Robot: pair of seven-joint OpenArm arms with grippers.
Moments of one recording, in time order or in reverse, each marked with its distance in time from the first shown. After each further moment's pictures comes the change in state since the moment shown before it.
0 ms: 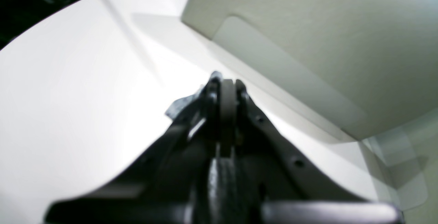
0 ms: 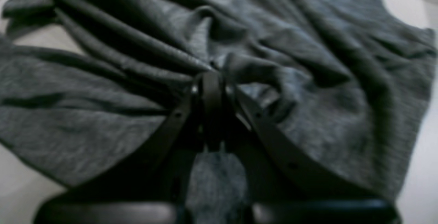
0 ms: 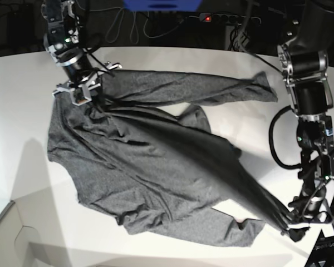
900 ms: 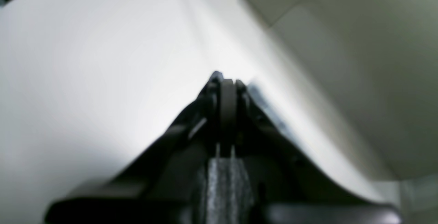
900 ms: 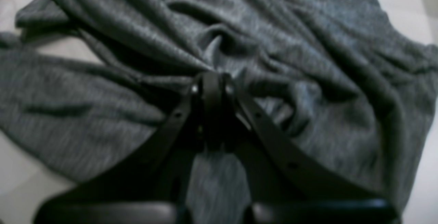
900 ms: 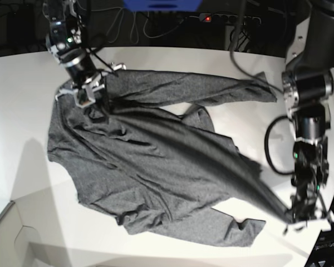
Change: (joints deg) left arm -12.4 0.8 1.1 -28.9 0.1 0.3 -11.7; right arm 1.0 -1.2 -1.2 2.5 0.0 0.0 -0.7
